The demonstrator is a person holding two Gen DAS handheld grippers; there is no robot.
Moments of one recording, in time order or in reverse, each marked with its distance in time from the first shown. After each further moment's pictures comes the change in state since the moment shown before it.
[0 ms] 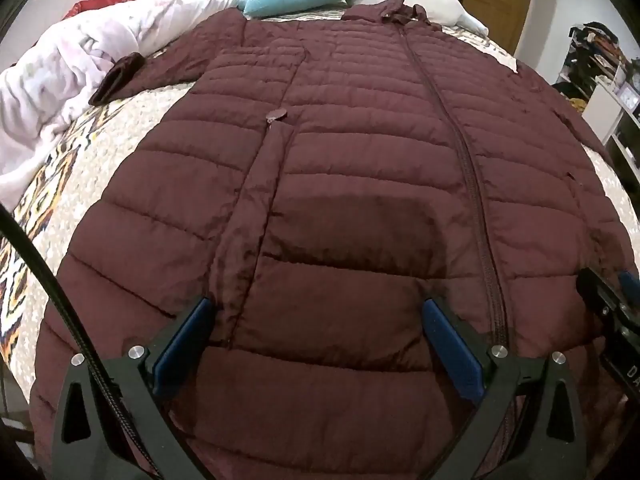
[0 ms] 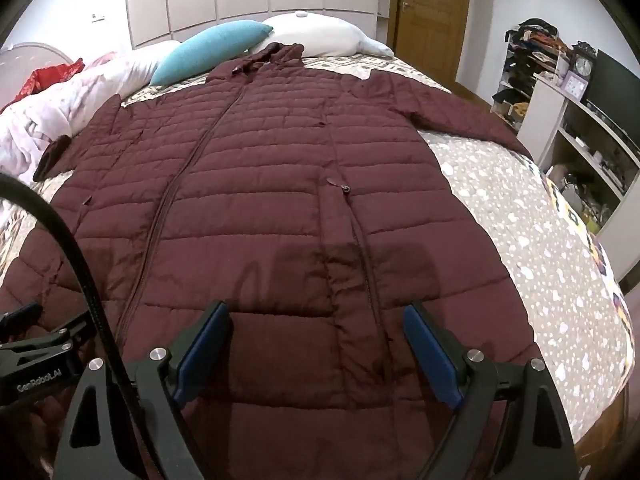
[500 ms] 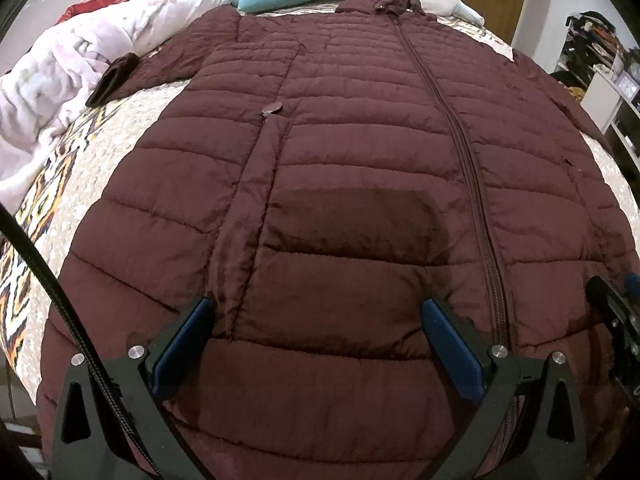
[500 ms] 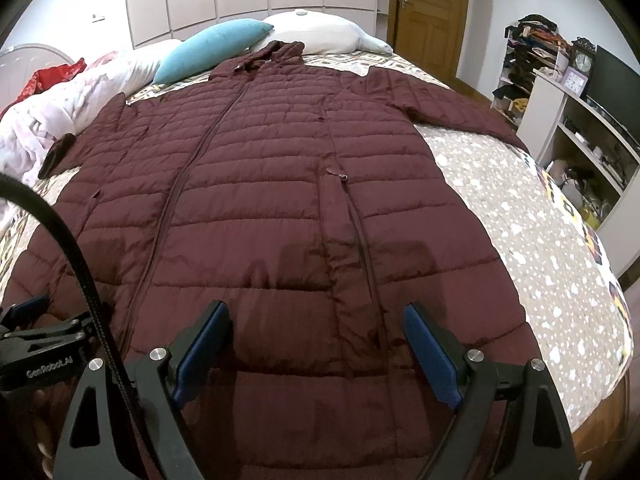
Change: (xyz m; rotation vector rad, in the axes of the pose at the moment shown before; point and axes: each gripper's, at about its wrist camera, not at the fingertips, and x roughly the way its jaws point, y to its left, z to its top) left arm -0.002 -0.001 -0.001 0.021 0.020 0.005; right arm -0.011 0.000 -0.010 0.005 0.009 0.006
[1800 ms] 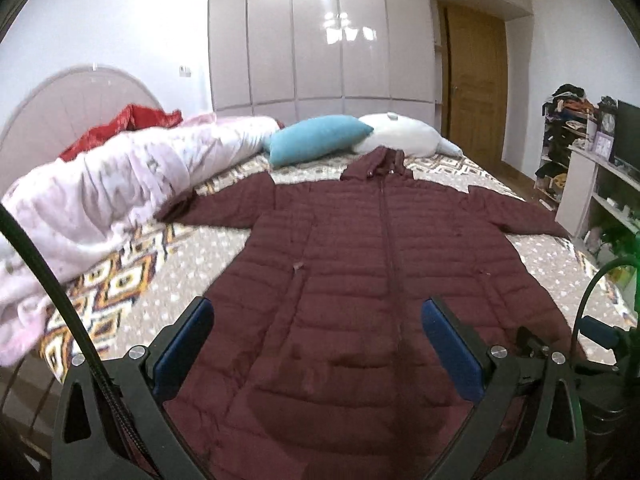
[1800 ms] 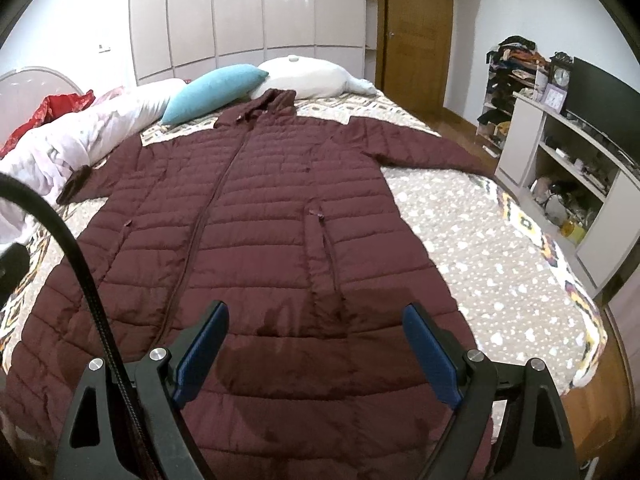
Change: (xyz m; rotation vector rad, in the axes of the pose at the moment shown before) left arm -0.180 -0.015 -0.048 -0.030 -0.519 0.048; right arm -0.087 -0.010 -0.014 0.029 -0.150 -0.020
